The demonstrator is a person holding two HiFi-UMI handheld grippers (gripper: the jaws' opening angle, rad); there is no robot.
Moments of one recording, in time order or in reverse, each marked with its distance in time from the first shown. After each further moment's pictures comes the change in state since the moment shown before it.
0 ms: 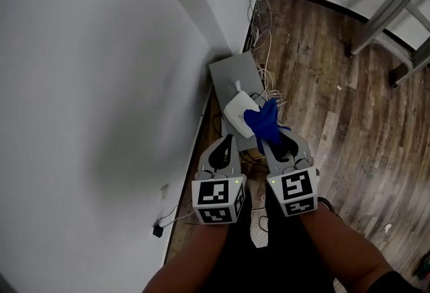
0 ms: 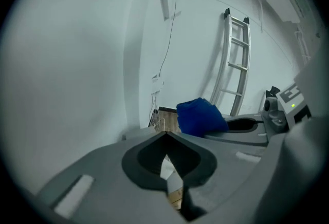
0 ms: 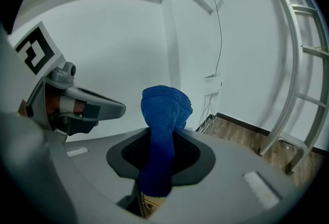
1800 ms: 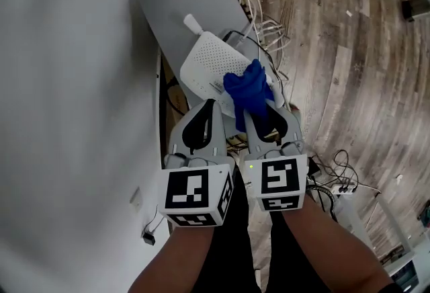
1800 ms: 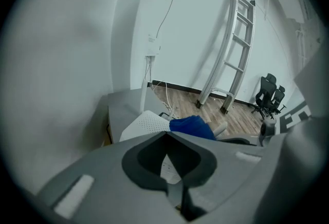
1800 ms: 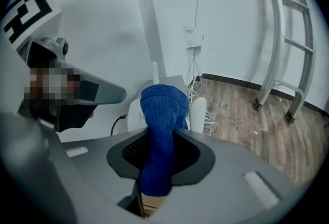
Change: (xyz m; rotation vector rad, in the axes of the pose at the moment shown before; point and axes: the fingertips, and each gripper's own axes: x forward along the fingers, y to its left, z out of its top) left arm 0.220 0.060 -0.221 -0.004 0.203 -0.133; right arm 0.206 -0.020 -0.269 0.229 0.226 -0.175
